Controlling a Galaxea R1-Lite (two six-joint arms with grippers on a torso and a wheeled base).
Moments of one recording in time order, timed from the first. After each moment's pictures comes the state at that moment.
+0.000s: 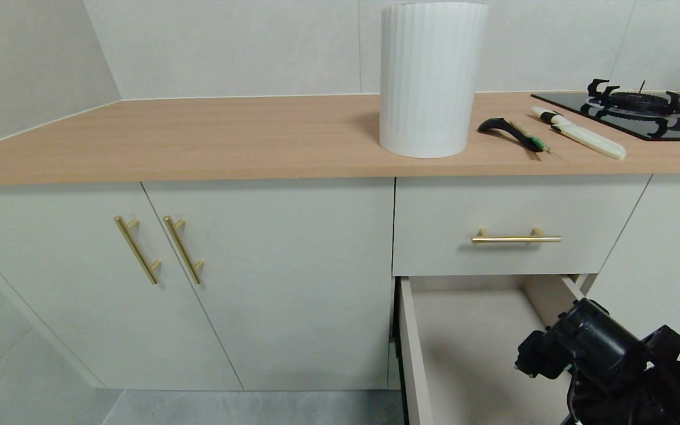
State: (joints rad) left arm 0.00 0.00 0.00 0.00 0.01 0.00; right arm 0.62 1.65 -0.67 0.29 -0.24 -0.02
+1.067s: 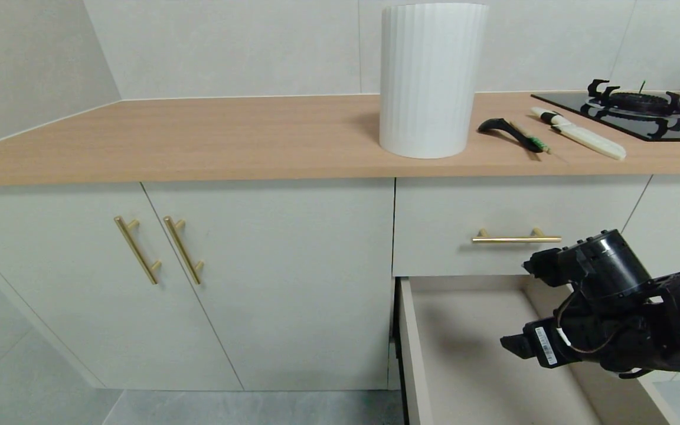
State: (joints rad) left arm 0.00 0.00 0.00 0.00 0.01 0.00; right arm 0.50 1.64 -0.76 0.00 -0.27 0.16
